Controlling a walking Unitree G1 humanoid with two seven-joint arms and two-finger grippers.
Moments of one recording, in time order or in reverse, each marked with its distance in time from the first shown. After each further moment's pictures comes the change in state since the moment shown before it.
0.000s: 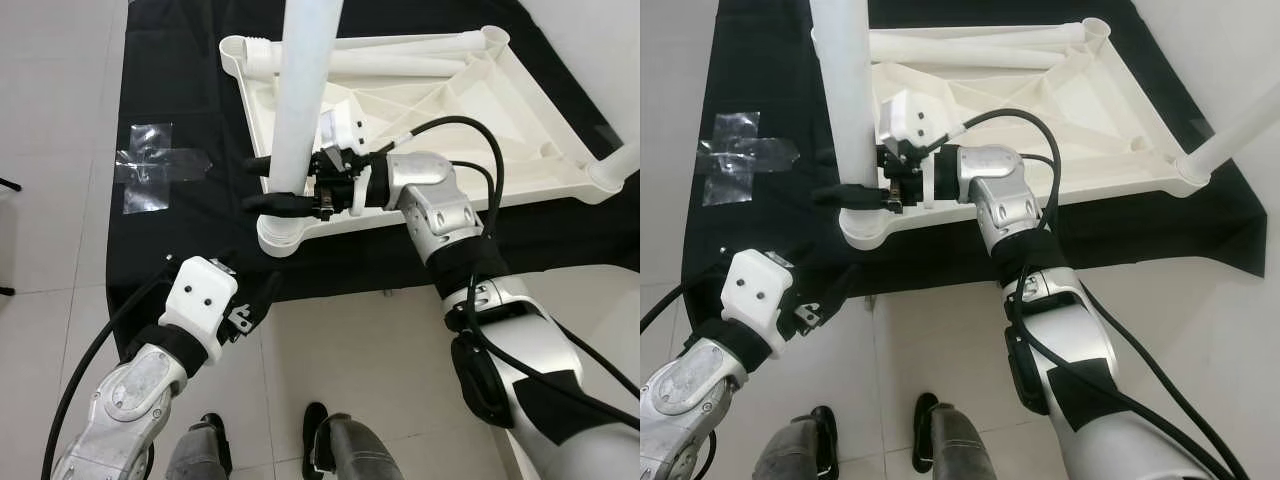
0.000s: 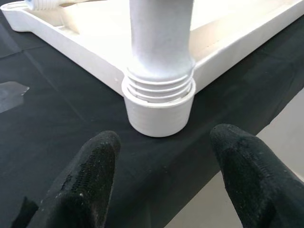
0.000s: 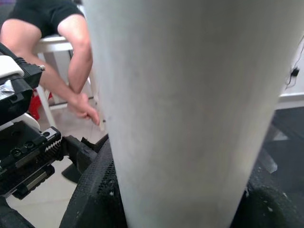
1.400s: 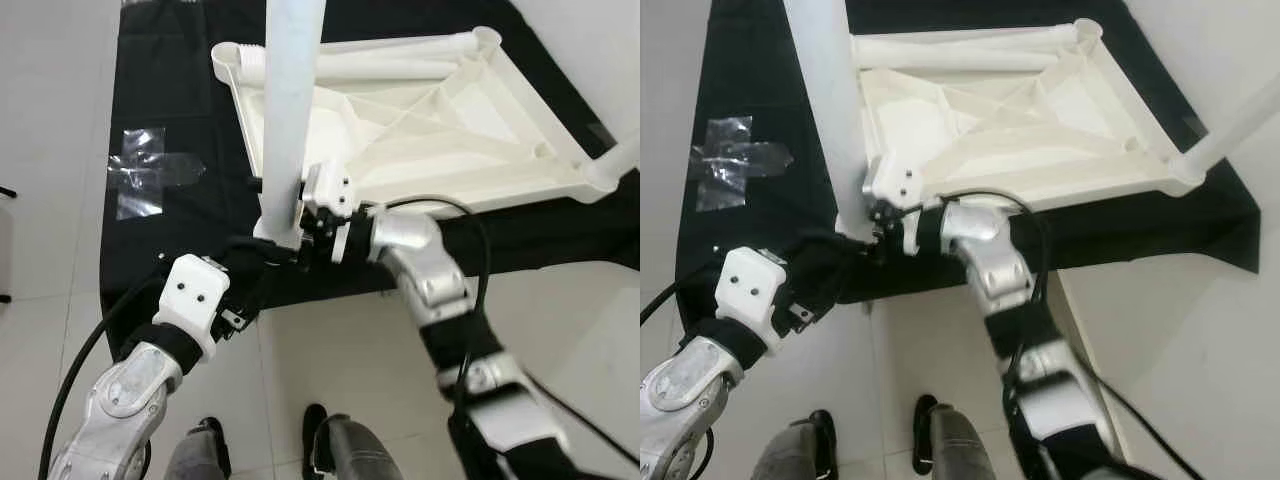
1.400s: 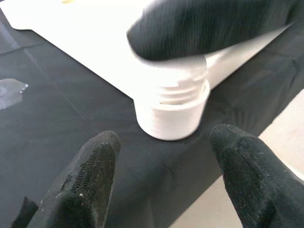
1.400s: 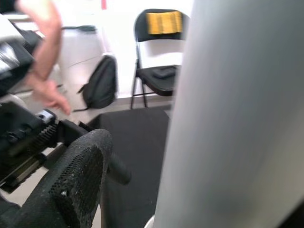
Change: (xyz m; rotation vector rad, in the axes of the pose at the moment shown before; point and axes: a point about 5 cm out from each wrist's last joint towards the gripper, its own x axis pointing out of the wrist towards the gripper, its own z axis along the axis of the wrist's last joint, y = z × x) left arm -0.001 0.005 -0.004 -0.004 0.022 0.017; right arm 0.012 0.027 -0.008 -0.092 0.048 -0.101
